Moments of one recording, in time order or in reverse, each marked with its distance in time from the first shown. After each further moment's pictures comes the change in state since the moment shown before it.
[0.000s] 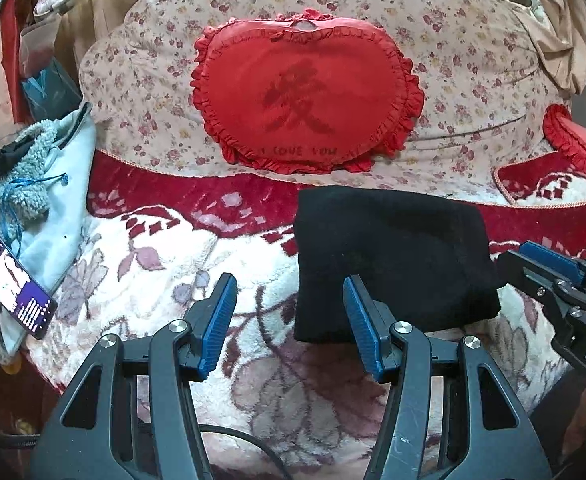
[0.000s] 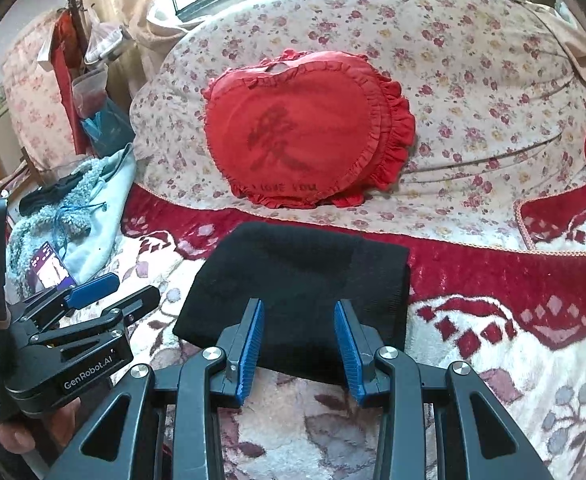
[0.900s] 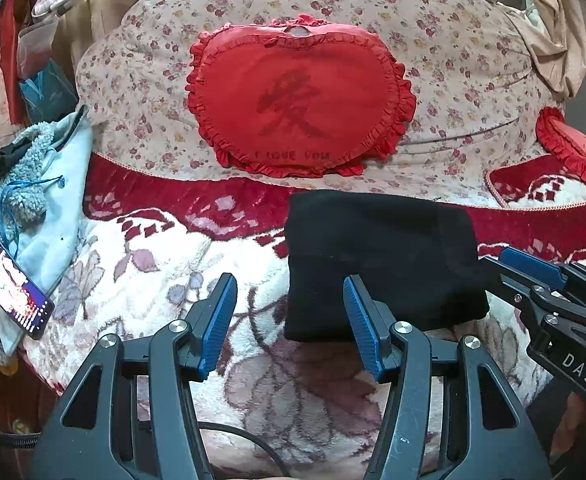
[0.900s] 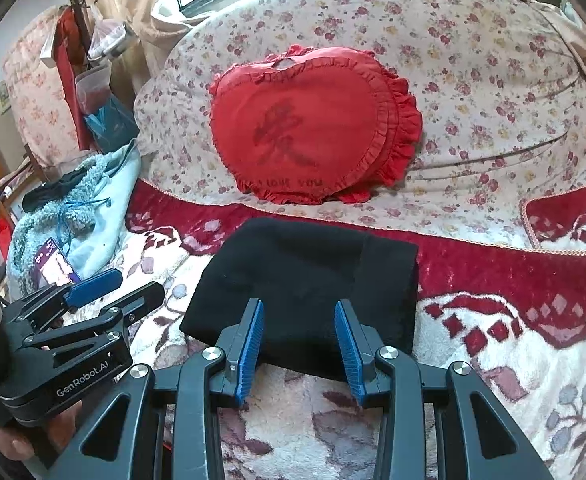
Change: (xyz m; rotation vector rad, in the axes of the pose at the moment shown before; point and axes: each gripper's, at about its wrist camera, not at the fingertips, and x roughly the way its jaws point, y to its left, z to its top) left arm -0.008 -0.008 0.002 -0.001 -0.007 -0.018; right arm 0.002 0.006 0.001 -0.002 0.017 0.012
